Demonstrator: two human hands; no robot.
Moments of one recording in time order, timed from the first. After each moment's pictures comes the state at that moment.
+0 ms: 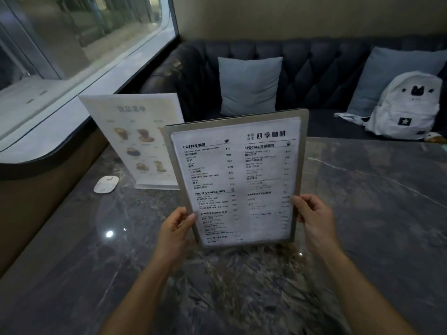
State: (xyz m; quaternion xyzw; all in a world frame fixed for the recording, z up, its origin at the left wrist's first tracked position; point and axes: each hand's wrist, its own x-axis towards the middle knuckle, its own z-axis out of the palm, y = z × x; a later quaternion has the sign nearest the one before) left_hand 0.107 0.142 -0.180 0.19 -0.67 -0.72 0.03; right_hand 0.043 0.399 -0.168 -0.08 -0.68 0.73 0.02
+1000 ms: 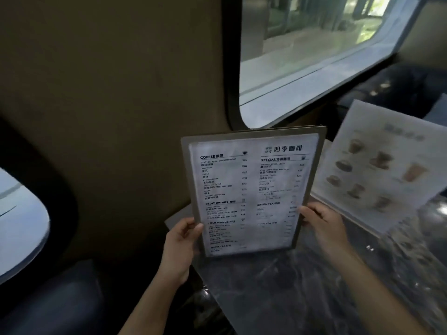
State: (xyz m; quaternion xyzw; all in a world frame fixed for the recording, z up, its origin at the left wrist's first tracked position) left_hand 0.324 -0.095 -0.165 0.42 -0.54 -0.66 0.31; right_hand 0.084 0.053 -0.166 0.27 -0.73 0.59 -0.20
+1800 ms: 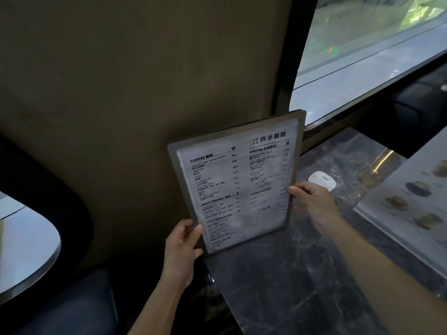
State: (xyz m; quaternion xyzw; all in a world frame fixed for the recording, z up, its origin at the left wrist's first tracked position) left_hand 0.339 -0.169 -0.191 0.49 -0.44 -0.67 0.33; right_hand 0.065 -0.097 -0.185 0.28 -0.68 0.58 -0.34
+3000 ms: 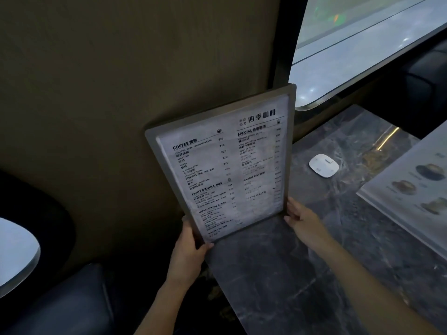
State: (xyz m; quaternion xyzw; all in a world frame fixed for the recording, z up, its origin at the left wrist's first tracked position) left_hand 0.338 -0.166 -0.247 0.52 -0.67 -0.49 0.17; right_hand 0.081 -0.065 -0.262 0.31 -0.74 0.43 -0.41
